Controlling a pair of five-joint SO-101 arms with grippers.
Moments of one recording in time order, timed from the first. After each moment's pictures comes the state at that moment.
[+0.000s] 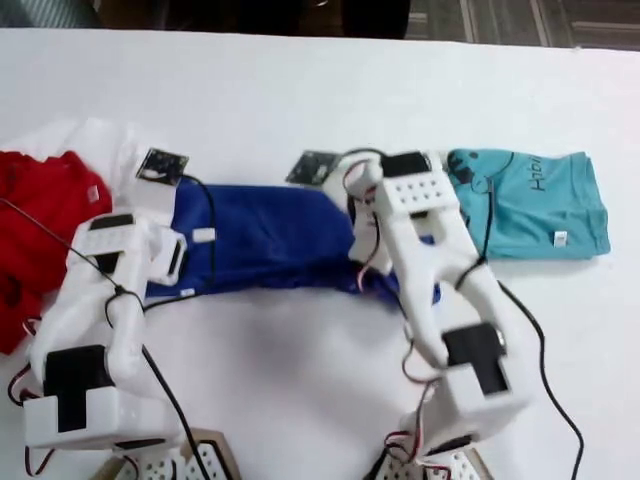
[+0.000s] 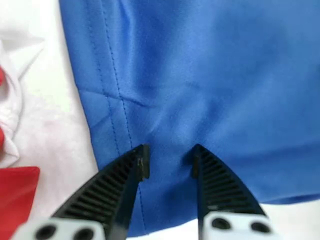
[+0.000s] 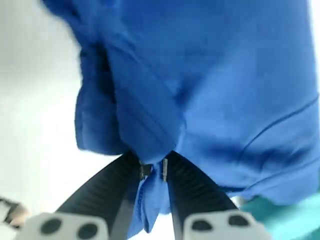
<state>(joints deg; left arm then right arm) -17.6 -1.8 41.3 45.6 -20.3 -17.0 11.8 3.2 83.9 51.0</state>
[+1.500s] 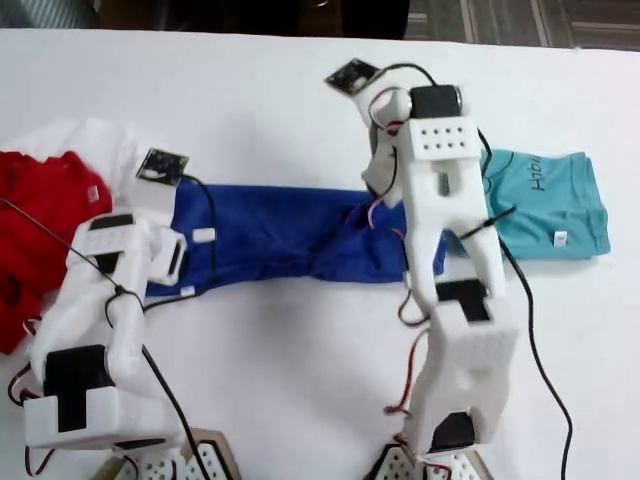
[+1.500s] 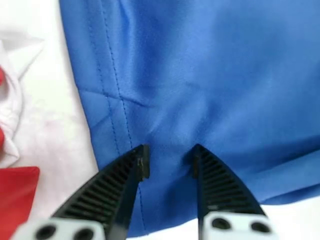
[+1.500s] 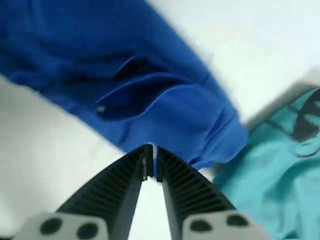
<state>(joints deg) -17.6 -1.8 41.3 45.6 -20.3 -12.0 22.0 -28.0 100.0 36.4</state>
